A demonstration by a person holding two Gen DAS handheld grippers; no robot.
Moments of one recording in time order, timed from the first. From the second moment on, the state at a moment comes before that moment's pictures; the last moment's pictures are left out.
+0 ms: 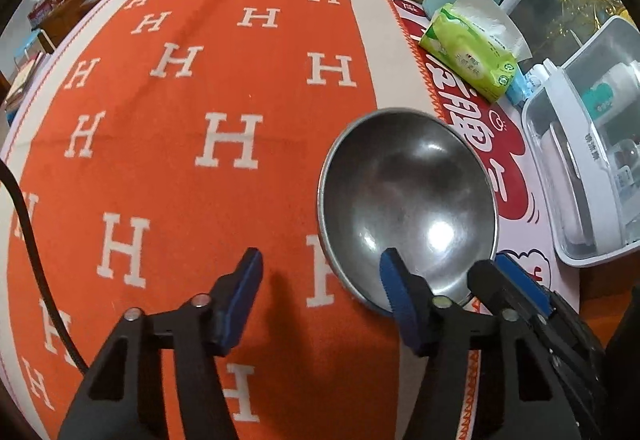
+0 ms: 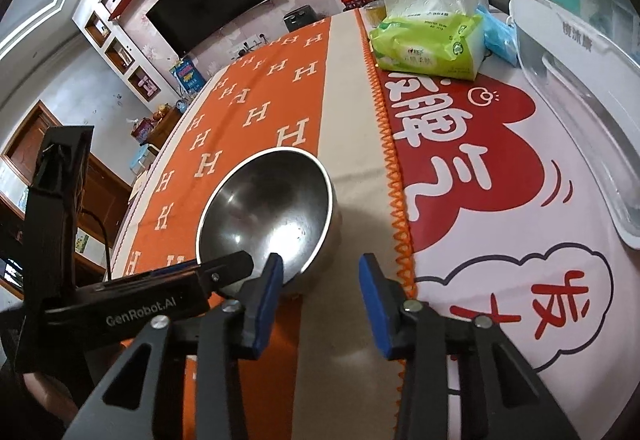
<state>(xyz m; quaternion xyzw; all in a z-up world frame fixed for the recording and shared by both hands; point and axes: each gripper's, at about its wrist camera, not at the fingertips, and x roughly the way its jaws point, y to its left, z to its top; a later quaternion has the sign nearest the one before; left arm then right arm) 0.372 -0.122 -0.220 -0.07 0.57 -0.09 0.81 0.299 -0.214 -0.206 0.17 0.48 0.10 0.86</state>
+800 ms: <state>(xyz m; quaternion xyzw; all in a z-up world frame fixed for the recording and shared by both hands) 0.321 -0.136 -0.218 -0.03 0.60 -0.12 0.79 0.274 -0.215 -0.212 0.18 0.54 0.09 0.82</state>
